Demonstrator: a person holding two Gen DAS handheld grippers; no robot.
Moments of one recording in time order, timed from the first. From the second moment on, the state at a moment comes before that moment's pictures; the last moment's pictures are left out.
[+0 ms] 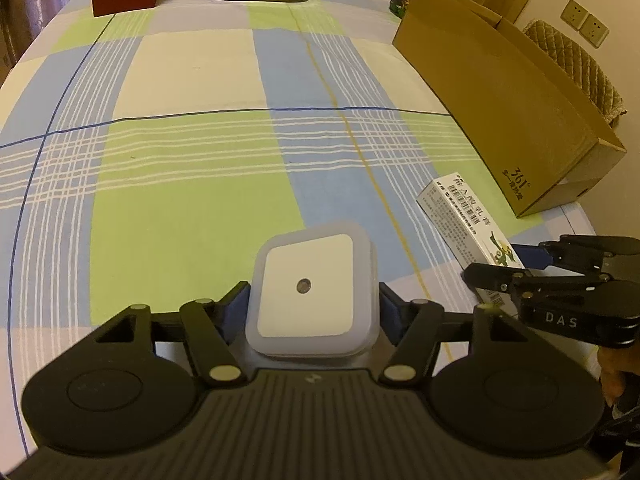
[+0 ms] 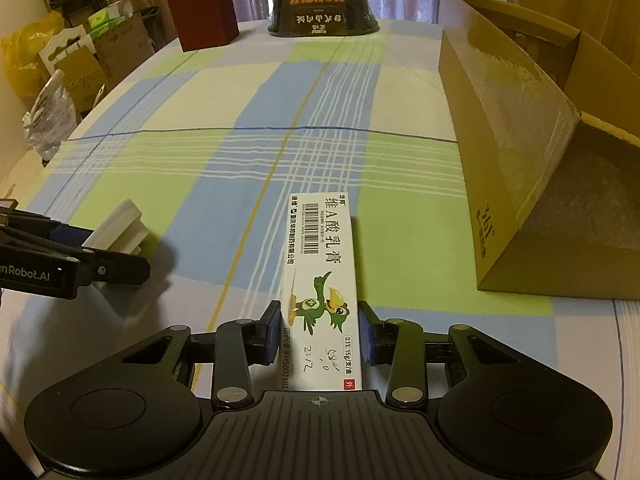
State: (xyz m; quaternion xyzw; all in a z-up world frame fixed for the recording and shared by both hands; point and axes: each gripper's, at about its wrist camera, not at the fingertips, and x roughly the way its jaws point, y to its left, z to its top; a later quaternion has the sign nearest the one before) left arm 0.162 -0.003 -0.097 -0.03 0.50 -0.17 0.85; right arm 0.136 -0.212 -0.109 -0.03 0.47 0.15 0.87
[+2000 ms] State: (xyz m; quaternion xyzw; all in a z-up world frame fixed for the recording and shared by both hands) left arm 0.237 -0.270 0.032 0.08 0.38 -0.31 0.87; right arm 0.192 -0.426 0.043 0.05 0.35 0.01 0.93
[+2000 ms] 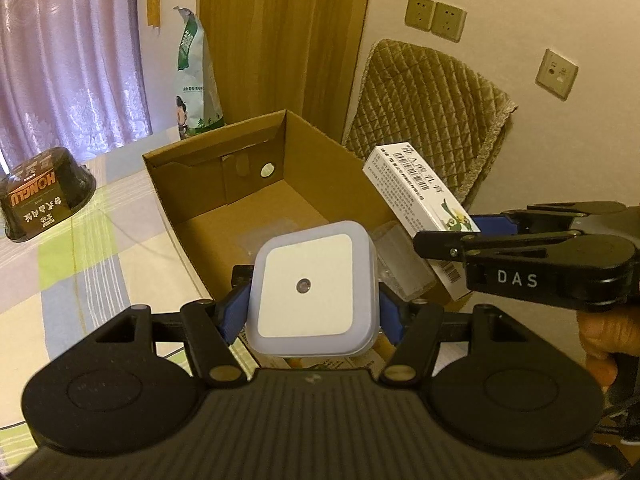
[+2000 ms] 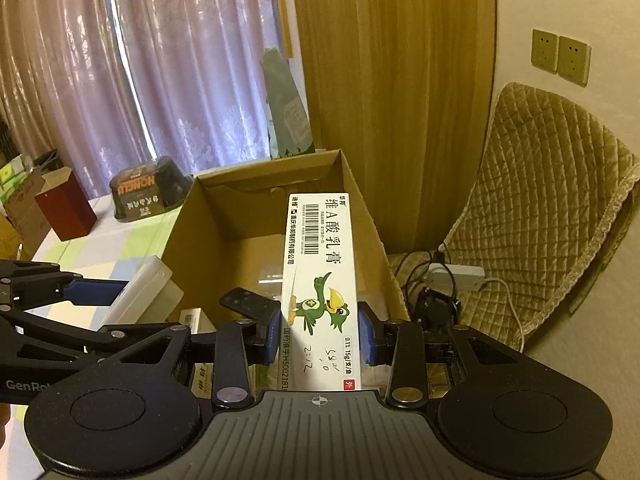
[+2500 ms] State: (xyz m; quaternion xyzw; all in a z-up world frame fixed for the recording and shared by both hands) left arm 0.245 -0.282 0.017 0.10 0.39 -0.31 0.86; right arm 0.204 -0.430 0.027 0.05 0.37 0.02 0.93
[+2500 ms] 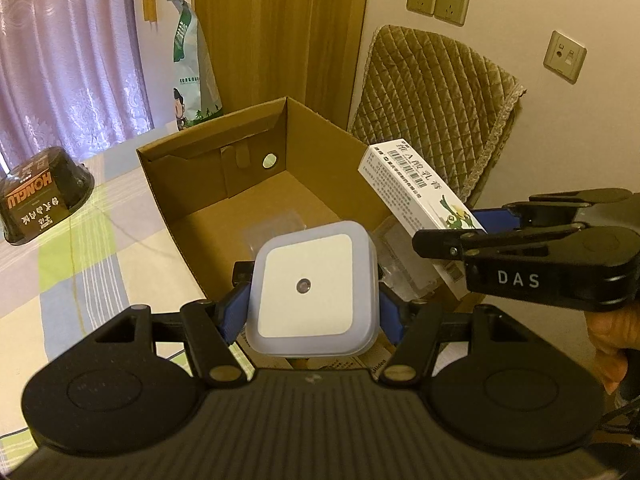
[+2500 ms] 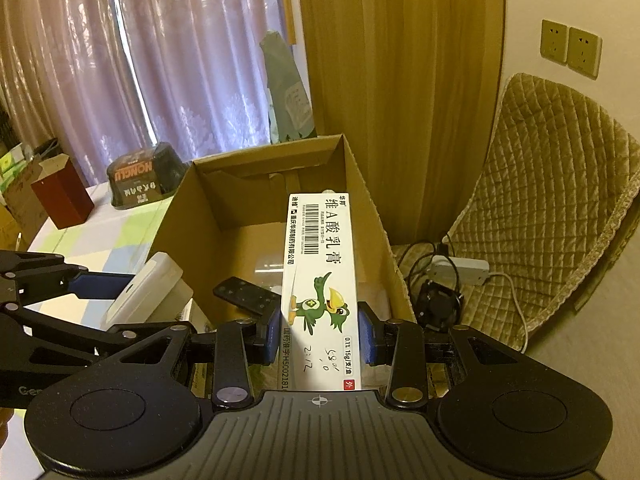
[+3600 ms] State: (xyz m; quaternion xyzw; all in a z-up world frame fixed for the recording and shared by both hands) left arm 0.247 -0.272 0.008 0.12 0.39 -0.30 0.86; right arm 0.211 -0.427 0.010 0.06 0.39 0.02 0.92
